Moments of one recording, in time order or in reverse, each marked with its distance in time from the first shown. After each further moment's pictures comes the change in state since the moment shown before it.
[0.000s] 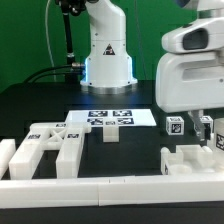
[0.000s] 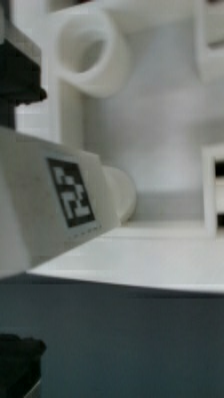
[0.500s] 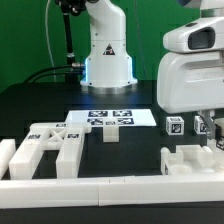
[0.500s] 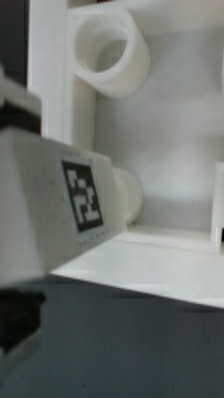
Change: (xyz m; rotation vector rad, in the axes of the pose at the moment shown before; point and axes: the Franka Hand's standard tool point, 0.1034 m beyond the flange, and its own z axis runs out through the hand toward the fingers) arm 0.000 0.002 0.001 0.001 0.006 0.101
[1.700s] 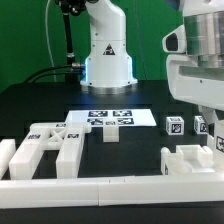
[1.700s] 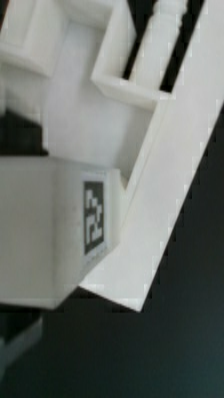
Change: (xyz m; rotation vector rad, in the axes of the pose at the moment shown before) arm 0.002 0.010 0.002 0.070 -0.040 1.175
